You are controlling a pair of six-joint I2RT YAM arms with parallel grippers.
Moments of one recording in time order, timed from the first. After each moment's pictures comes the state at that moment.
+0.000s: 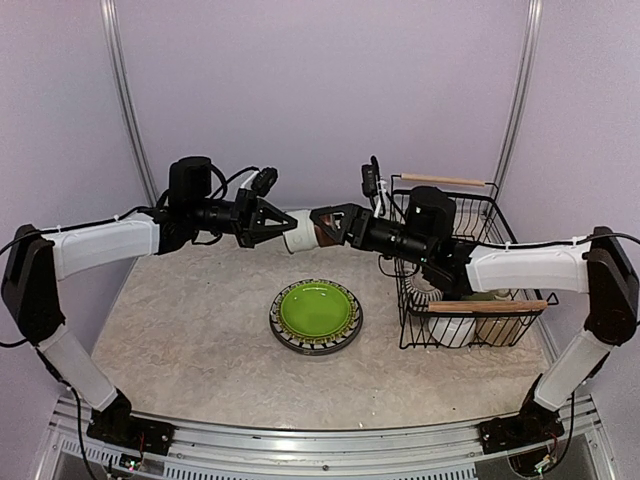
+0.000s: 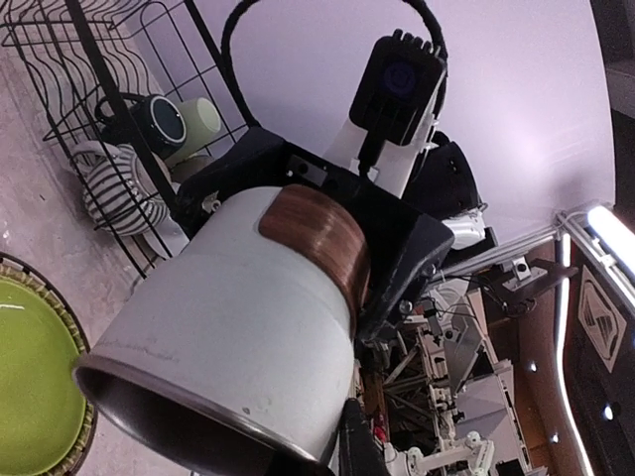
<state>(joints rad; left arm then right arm) -0.50 1.61 1.16 0.30 1.16 -0.98 0.80 1.63 1.05 0.64 -0.32 0.71</state>
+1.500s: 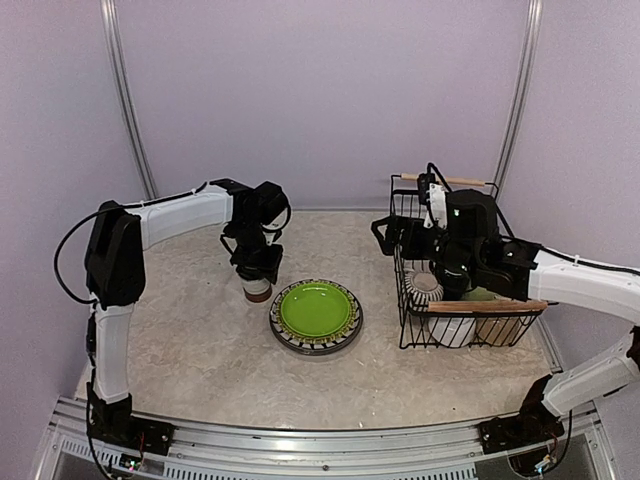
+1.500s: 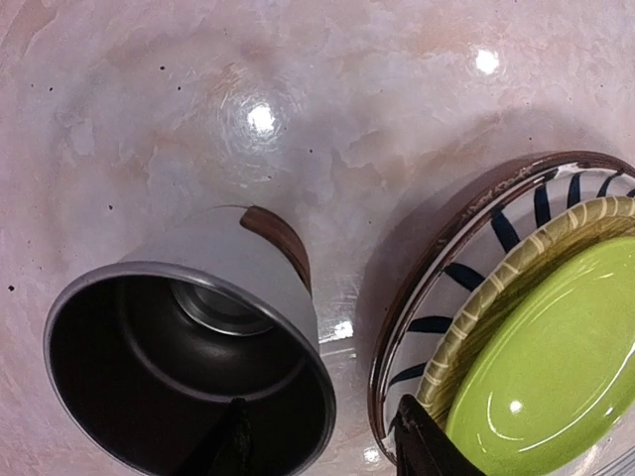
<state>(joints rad) -0.62 2.13 1.85 -1.08 -0.01 -0.35 0.78 1.27 0.93 0.06 0.22 0.46</state>
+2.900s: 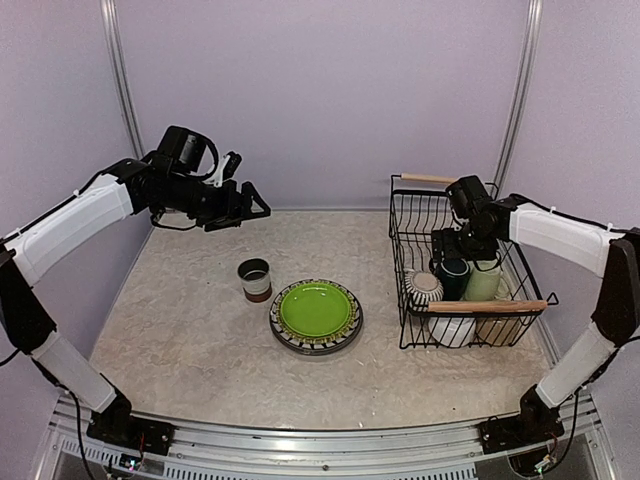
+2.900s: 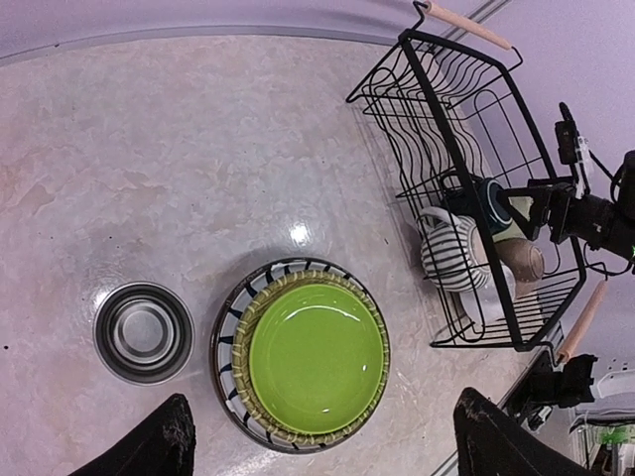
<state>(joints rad) -0.51 1.54 1.52 -0.69 0.32 -0.42 0.40 1.55 1.22 -0.64 0.33 0.33</state>
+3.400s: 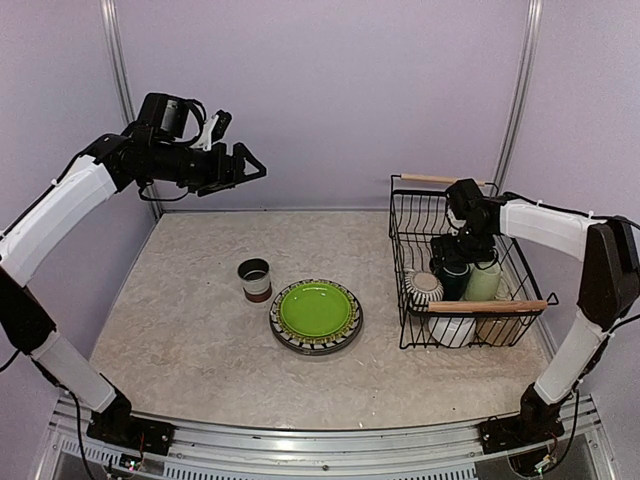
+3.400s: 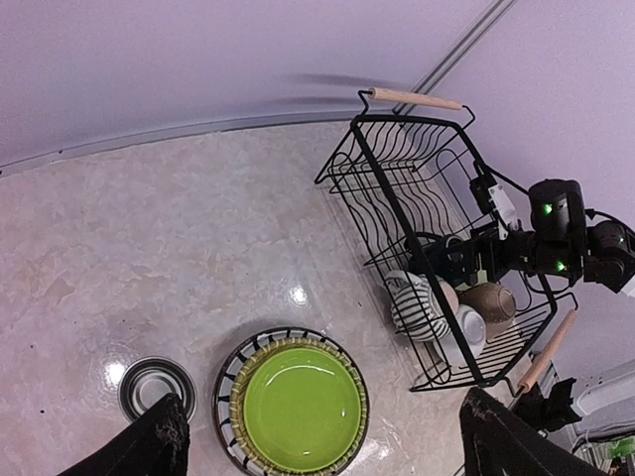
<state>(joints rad) -0.51 1.53 1.73 -0.73 0.29 -0.37 0.34 1.67 1.28 -0.69 0.27 0.22</state>
